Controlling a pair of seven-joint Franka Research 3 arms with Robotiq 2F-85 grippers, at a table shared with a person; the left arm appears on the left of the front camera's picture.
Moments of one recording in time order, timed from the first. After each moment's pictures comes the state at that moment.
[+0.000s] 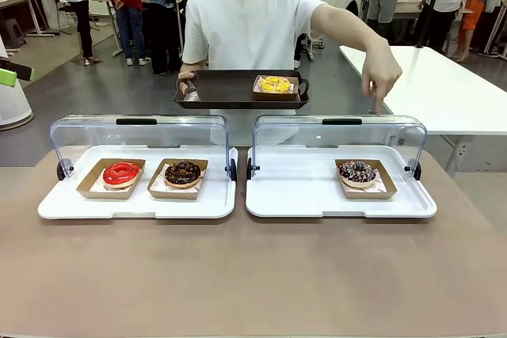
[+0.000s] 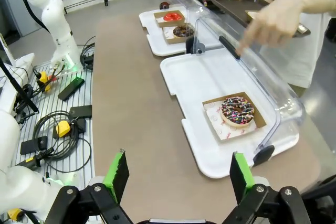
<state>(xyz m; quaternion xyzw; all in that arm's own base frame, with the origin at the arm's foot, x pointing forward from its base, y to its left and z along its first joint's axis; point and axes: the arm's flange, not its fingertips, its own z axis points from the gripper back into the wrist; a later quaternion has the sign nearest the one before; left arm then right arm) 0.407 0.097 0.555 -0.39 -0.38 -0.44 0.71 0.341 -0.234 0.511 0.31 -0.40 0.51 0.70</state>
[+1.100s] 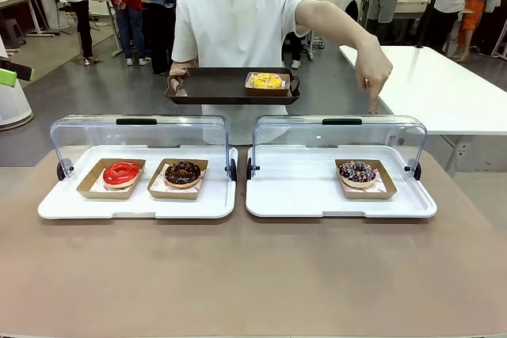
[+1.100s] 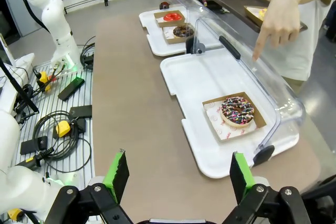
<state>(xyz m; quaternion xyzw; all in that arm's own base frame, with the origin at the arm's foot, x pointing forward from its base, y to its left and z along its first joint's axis) 0.407 0.097 0.555 -0.39 -0.38 -0.44 0.71 0.341 -0.234 0.511 0.31 -0.40 0.51 0.70</state>
